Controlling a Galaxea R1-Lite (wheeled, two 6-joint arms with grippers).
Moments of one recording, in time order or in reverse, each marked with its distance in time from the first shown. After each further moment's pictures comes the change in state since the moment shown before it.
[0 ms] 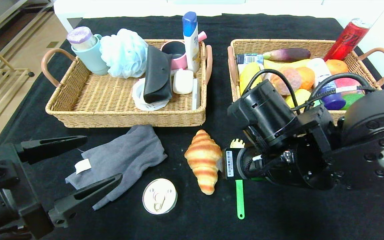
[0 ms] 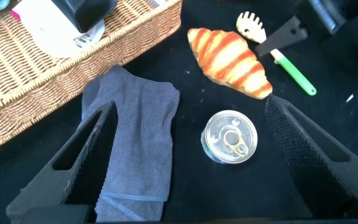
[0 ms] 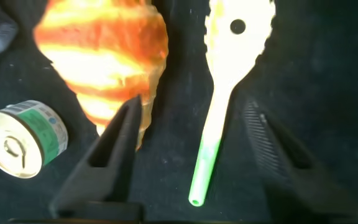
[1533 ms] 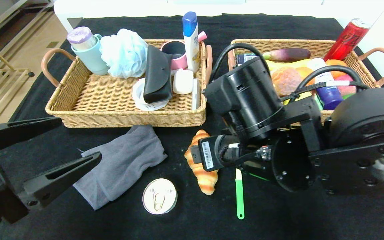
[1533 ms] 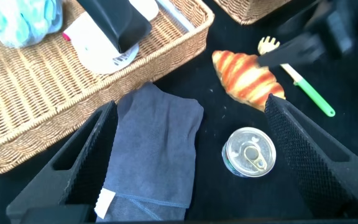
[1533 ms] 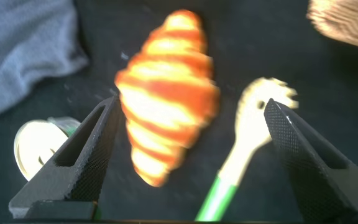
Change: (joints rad) left arm 0.071 -0.046 -0.056 0.014 0.000 -0.001; right arm 0.072 0.031 -0.074 -0.161 -0.117 -0.284
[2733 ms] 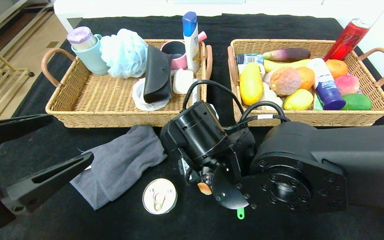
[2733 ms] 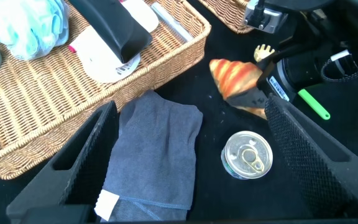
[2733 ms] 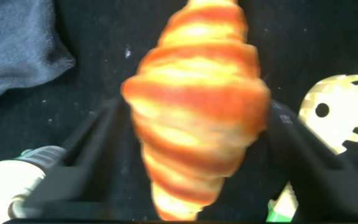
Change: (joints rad) left arm -0.005 -0.037 0.001 0.001 -0.007 0.013; right arm 0.042 0.182 -0.090 -0.004 -0.131 0.067
